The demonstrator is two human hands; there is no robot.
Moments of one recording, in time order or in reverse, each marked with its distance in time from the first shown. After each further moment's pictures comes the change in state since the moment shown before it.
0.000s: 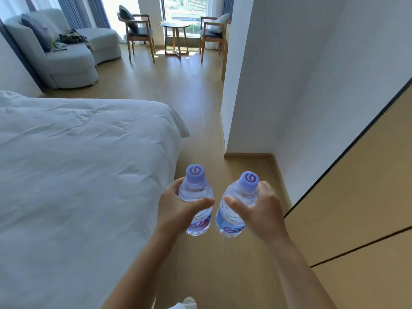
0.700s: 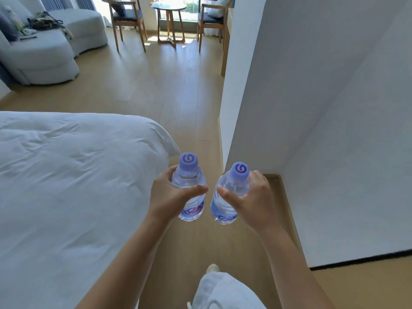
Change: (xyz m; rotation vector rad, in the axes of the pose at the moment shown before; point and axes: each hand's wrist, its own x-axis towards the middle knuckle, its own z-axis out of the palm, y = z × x) left_hand 0.388 0.019 0.092 0.069 -0.018 0.002; right_hand 0.382 0.059 0.085 -0.058 -0.075 -0.093
